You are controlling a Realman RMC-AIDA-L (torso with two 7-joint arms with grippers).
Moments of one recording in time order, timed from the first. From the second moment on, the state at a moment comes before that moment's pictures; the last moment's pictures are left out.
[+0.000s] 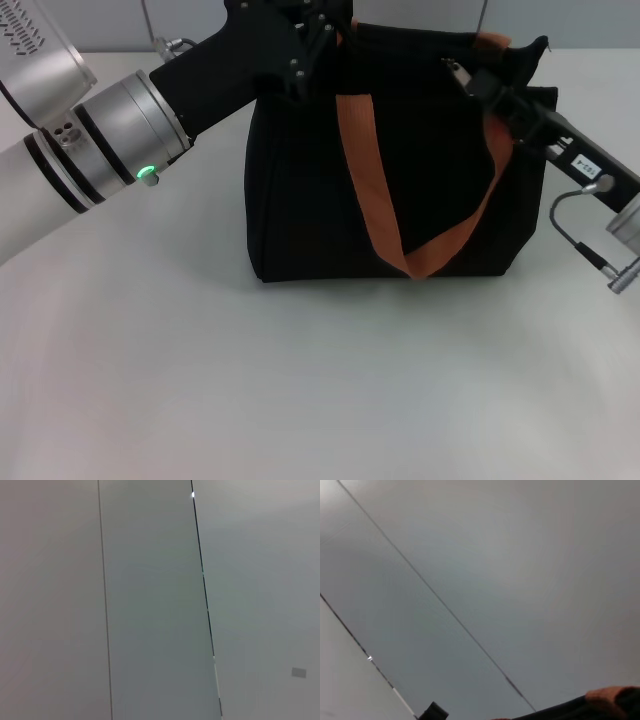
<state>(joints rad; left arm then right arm) -0.62 -2.08 1.41 0.41 0.78 1.29 -0.72 0.57 2.08 -0.30 -0.10 -1.68 -1.49 1.26</state>
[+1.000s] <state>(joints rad) -0.62 -2.08 1.41 0.41 0.78 1.28 -0.72 0.44 2.08 -0.21 -0.15 -1.64 -1.68 1.21</state>
